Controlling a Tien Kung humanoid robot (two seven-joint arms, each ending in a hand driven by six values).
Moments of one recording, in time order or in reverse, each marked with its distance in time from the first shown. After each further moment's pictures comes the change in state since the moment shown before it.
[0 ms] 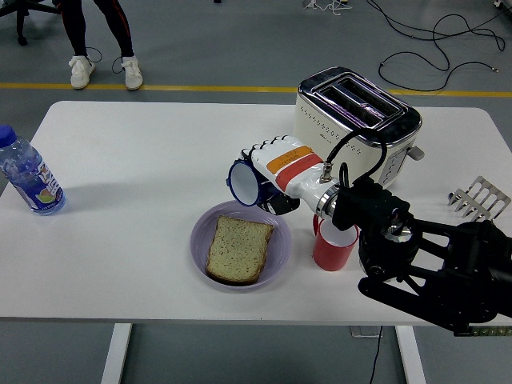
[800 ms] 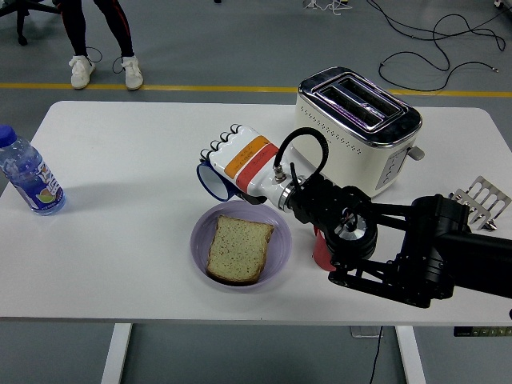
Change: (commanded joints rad) left arm 0.011 0.003 0.007 0.000 -0.010 0.003 0.001; right arm 0.171 0.106 -0.233 -0.179 -0.155 -0.080 0.008
